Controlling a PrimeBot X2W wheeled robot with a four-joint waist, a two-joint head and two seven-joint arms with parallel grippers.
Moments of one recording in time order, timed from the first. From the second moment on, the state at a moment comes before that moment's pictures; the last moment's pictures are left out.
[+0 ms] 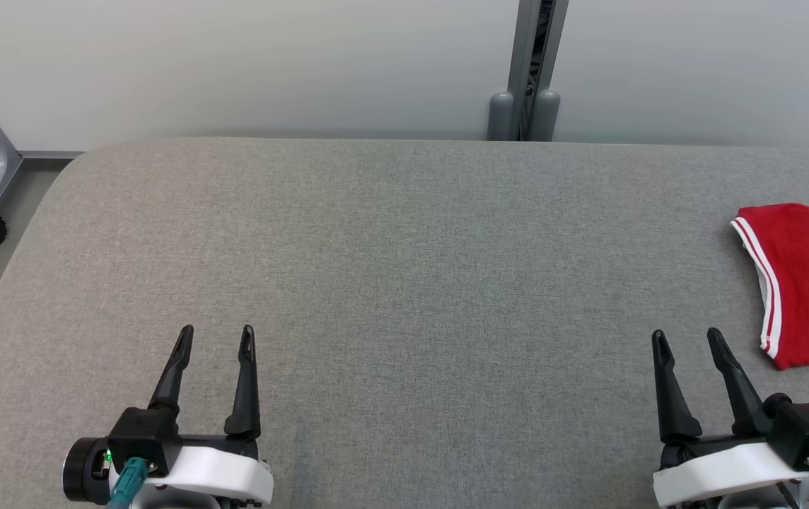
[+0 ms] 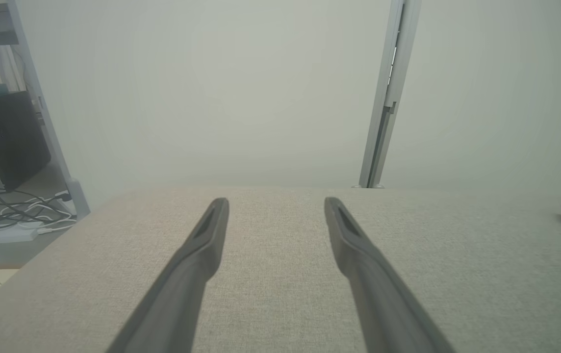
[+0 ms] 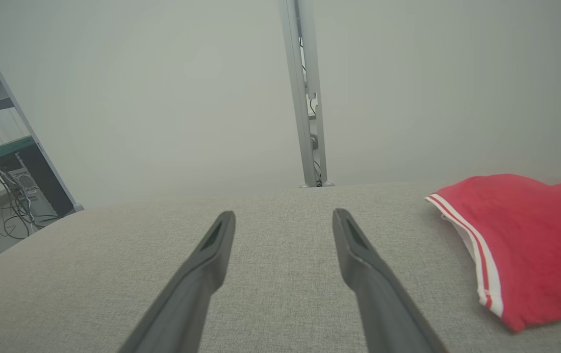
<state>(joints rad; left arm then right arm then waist) -0.03 0.05 -0.12 0.15 -0.18 0.05 -0.26 -0.02 -0.05 0.06 0.15 0.25 0.13 -0.26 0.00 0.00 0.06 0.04</state>
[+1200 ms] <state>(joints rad) 0.00 0.04 -0.07 0.19 -0.36 -0.05 -0.23 -0.01 -0.04 0.06 0.21 0.37 0.13 -0.24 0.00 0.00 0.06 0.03</state>
